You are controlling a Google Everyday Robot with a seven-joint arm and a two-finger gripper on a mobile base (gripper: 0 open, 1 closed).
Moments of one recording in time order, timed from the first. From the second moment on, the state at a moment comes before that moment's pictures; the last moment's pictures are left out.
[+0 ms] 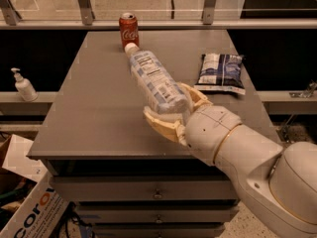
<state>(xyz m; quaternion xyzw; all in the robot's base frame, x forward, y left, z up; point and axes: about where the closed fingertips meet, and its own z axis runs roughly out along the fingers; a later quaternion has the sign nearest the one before) 0.450 -0.020 0.930 -0.32 0.65 0.18 0.66</state>
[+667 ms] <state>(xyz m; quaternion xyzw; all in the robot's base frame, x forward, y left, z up) 0.457 -0.059 0.928 -0.28 0.67 0.15 0.68</state>
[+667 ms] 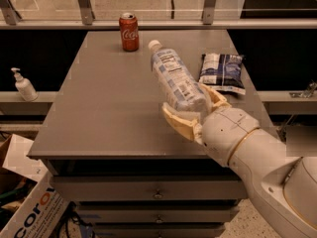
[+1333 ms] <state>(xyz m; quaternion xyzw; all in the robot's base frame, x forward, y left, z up) 0.496 -0.063 0.889 -0.27 0.70 0.10 0.65</state>
